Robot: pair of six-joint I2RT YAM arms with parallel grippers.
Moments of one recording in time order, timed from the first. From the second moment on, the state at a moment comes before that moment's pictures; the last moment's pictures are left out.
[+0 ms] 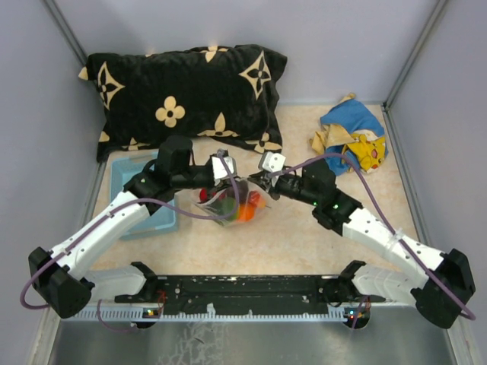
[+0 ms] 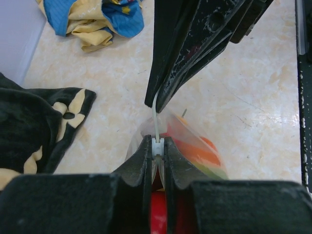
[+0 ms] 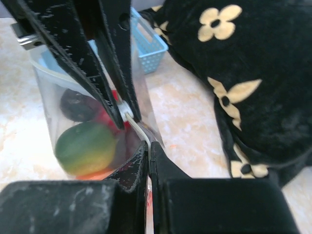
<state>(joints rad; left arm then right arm) -0.66 1.18 1.09 -0.35 0.61 0.56 0.73 1.06 0.79 0.15 -0.41 -0.34</state>
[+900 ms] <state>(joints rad) -0.66 1.15 1.09 -0.38 0.49 0.53 0.72 0.95 0.76 0.05 -0.20 -0.32</state>
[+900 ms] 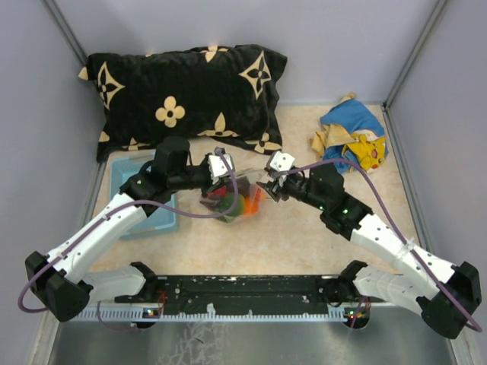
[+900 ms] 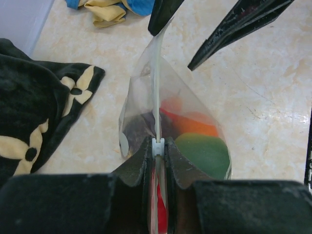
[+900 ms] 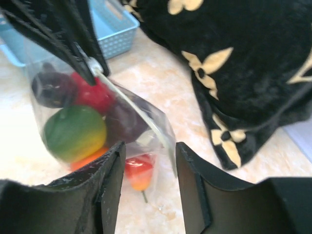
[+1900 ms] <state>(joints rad) -0.67 1.16 1.09 -0.36 0.54 0.53 0.74 1.10 0.91 -0.07 -0.28 -0.41</state>
